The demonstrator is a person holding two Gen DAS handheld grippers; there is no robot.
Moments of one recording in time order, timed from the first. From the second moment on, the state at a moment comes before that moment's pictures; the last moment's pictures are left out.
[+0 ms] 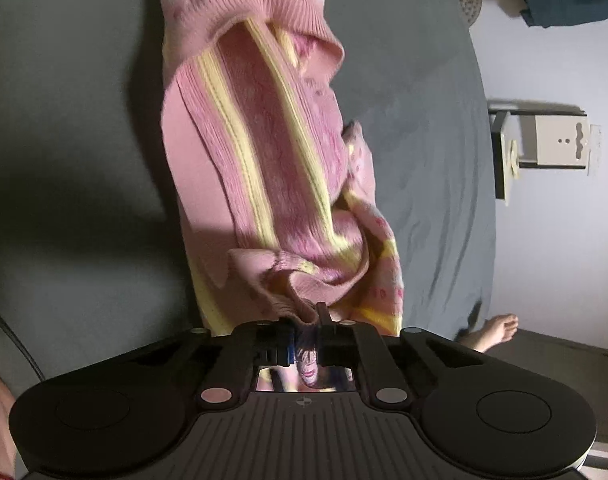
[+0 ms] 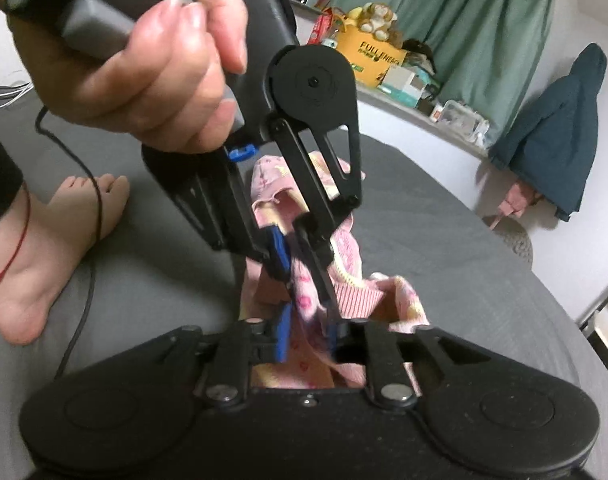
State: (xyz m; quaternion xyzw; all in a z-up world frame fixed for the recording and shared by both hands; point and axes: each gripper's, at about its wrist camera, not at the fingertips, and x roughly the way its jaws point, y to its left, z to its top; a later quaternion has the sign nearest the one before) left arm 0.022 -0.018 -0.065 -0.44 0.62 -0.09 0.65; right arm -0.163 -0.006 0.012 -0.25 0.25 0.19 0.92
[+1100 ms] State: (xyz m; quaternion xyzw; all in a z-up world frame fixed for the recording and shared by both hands) left arm 0.032 -0.008 -0.081 -0.35 0.66 -0.06 0.67; right arm 0.106 0.150 -0.008 -0.22 0.53 0.29 0.77
